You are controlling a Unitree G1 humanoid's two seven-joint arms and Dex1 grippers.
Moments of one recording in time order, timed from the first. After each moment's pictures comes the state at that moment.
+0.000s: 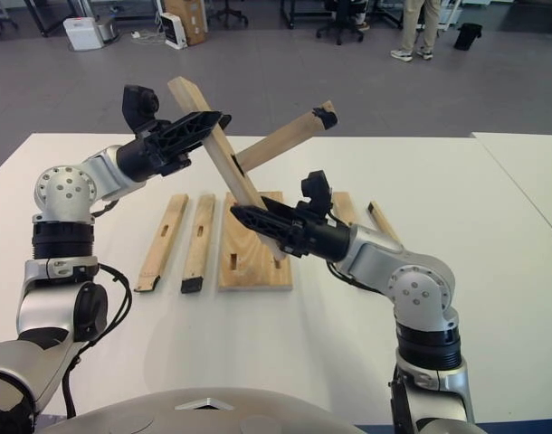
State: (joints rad) left arm -0.77 0.31 0.19 0.27 -1.03 0.99 -1.01; right arm -0.23 -0.38 -0.09 -0.43 1.19 0.96 0.47
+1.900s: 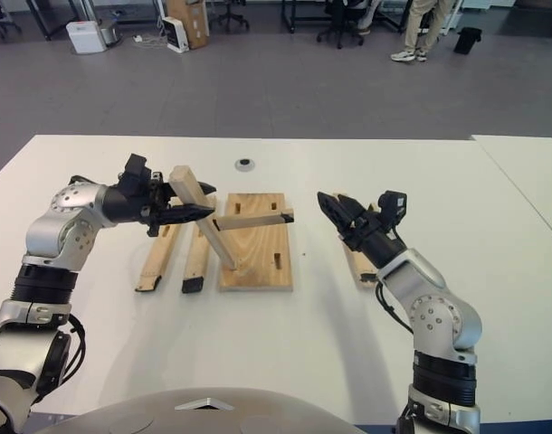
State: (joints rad) left arm -0.49 0.50 -0.07 0.14 -0.57 0.30 -1.39; right arm -0.03 -0.33 -0.31 -0.29 0.93 0.70 0.36
